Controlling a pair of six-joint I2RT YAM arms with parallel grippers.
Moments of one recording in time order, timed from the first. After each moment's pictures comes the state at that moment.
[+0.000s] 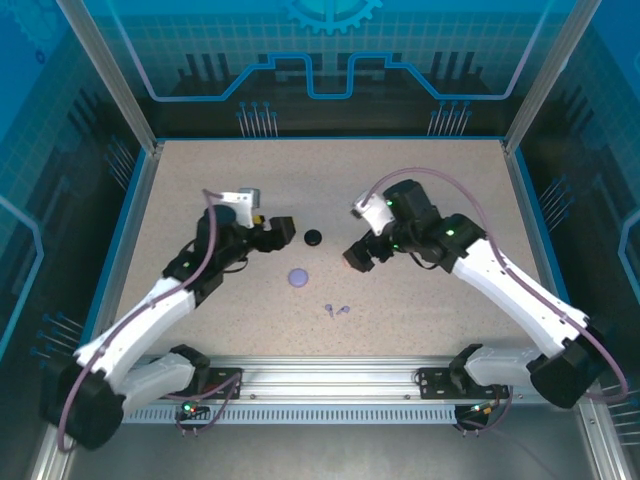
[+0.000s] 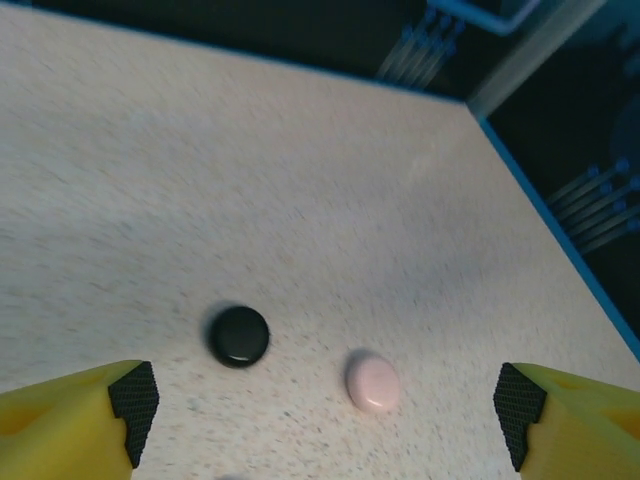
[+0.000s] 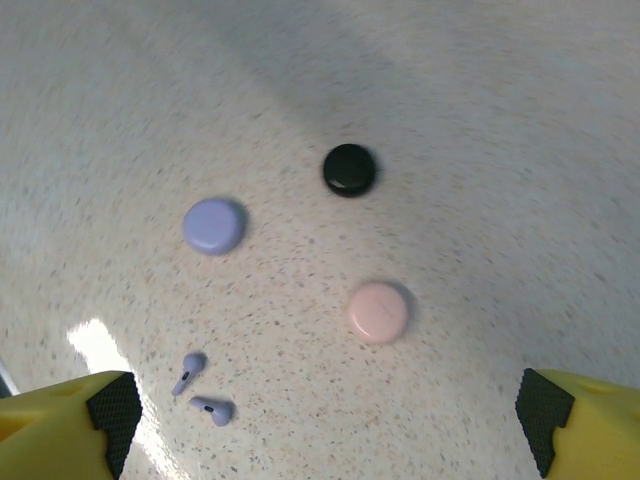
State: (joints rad) left arm -0.40 0.99 0.71 -0.09 0.12 -0.48; right arm 0.66 1.26 1.22 -0.79 -0.12 -0.18
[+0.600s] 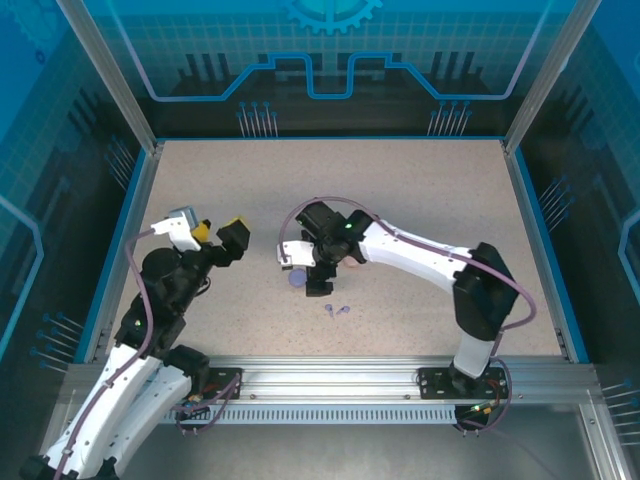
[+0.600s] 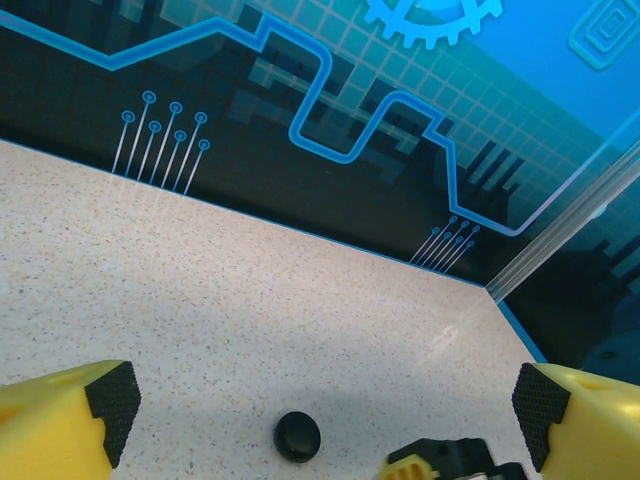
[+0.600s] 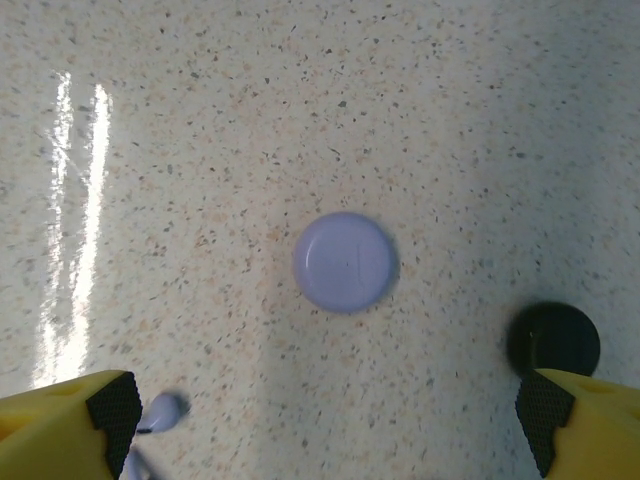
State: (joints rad) left arm -0.32 0.50 0.60 -0.20 -0.09 -0.53; right arm 0.89 1.81 1.46 -0.78 -0.15 -0.75
